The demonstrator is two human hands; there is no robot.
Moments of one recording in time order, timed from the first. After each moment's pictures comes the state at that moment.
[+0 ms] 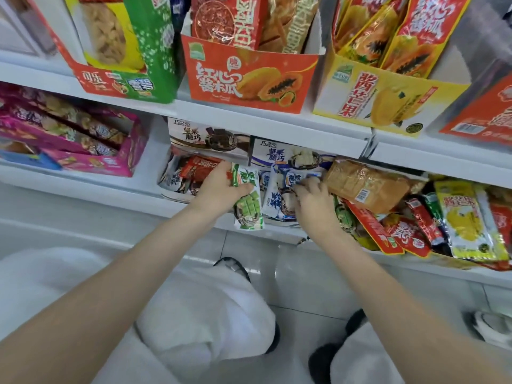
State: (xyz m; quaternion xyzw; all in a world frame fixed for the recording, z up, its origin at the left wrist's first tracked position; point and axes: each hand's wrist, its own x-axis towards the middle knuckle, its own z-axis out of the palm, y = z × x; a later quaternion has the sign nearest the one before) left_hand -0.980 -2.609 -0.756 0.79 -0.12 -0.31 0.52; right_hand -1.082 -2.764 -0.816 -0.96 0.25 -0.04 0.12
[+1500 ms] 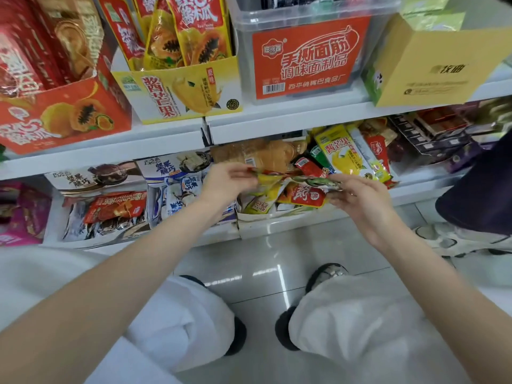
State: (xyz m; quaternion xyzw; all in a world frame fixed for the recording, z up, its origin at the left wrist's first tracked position) left_hand -1.100 -2.764 -0.738 0.76 -0.27 -0.37 0.47; right_hand -1.298 -2.873 -0.748 -0.46 0.47 -0.29 0.69
